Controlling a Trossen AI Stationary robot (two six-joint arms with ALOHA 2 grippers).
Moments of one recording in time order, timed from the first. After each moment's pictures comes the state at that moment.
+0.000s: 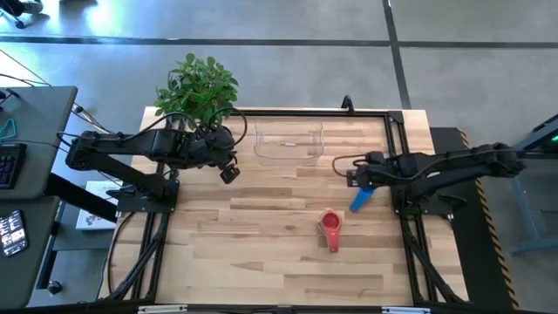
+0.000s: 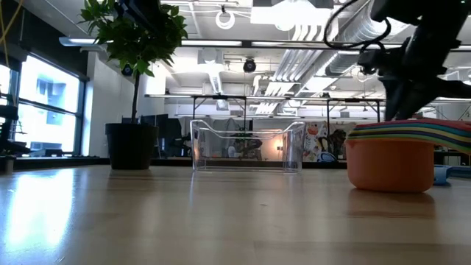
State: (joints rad) left arm -0.05 1.23 1.30 -1.04 -0.54 -0.48; right arm 0.06 0.96 0.65 -0.92 0.28 1.51
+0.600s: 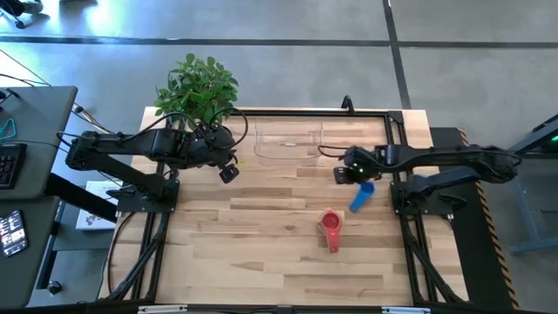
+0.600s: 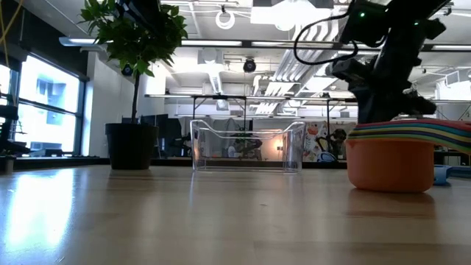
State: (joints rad) left arm -0.05 1.23 1.30 -1.04 -0.56 -0.41; right arm -0.19 1.11 0.66 -0.68 0.00 1.17
